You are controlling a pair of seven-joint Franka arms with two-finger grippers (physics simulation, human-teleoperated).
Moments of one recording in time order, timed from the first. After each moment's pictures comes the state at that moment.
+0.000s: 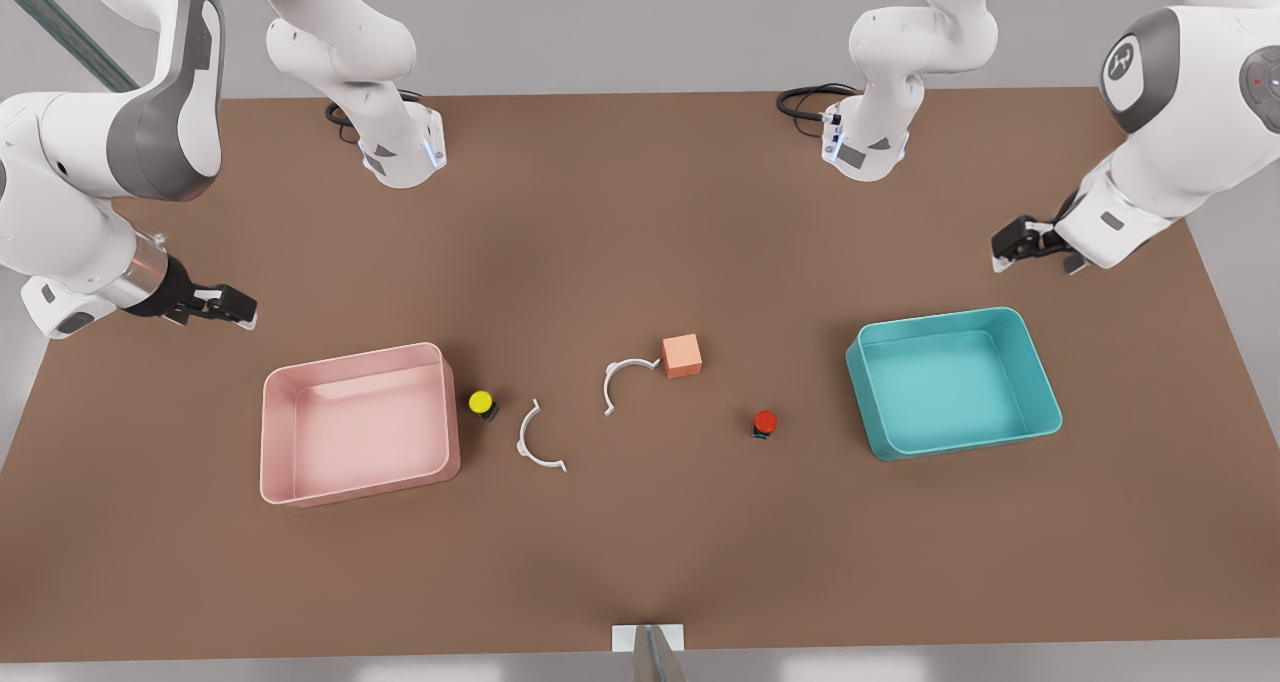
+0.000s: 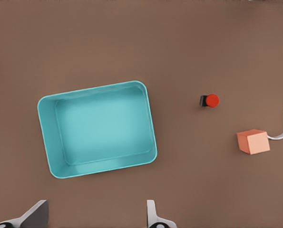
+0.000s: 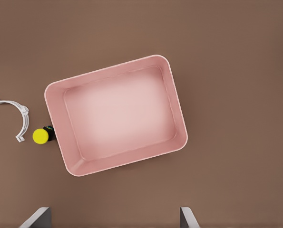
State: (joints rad) left arm -0.04 0.02 -0.01 -1.50 -0.01 1.48 0.01; right arm -0.05 0.13 0.03 -1.47 -0.01 1.54 0.07
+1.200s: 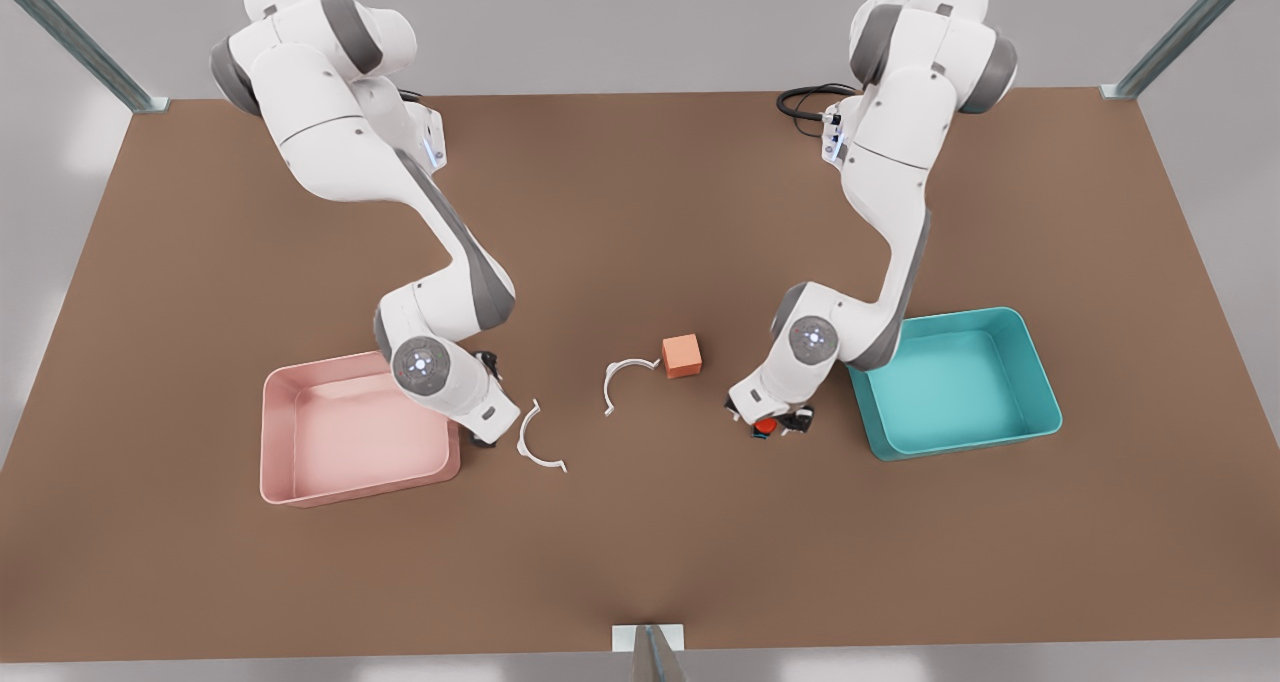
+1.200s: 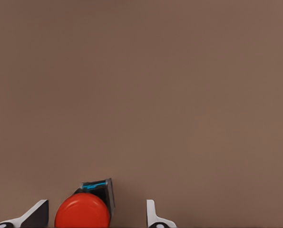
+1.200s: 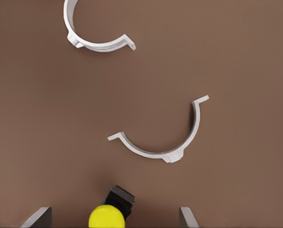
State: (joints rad) left arm -0.44 0.69 0.00 -1.72 -0.01 2.55 -0.11; right arm 0.23 0.62 0.22 -1.53 -0.03 2.04 -1.21
